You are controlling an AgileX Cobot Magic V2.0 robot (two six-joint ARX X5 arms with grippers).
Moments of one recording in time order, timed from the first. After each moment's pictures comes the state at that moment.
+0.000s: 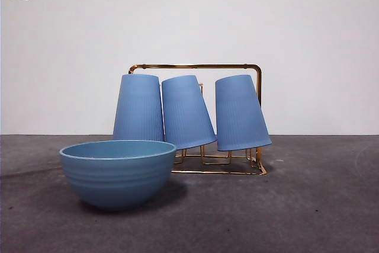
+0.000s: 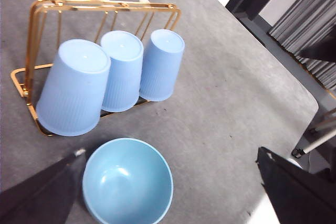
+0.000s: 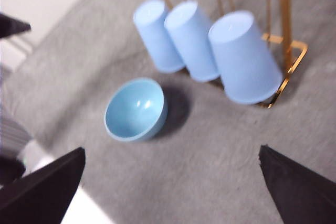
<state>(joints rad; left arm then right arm) -0.11 0.83 0.89 -0.62 0.78 -0.04 0.20 0.84 1.01 -0.86 -0.62 0.09</state>
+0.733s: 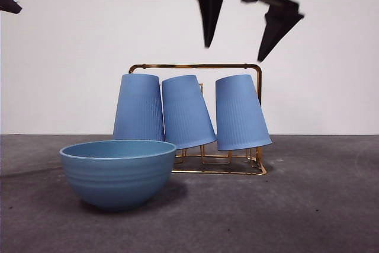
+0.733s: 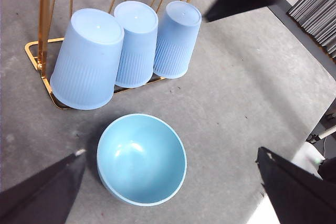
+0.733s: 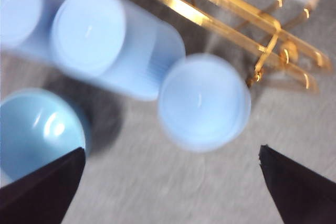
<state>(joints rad) -0.13 0.83 0.89 -0.71 0.70 0.01 0.52 1.95 2.05 -1.34 -0.11 0.17</state>
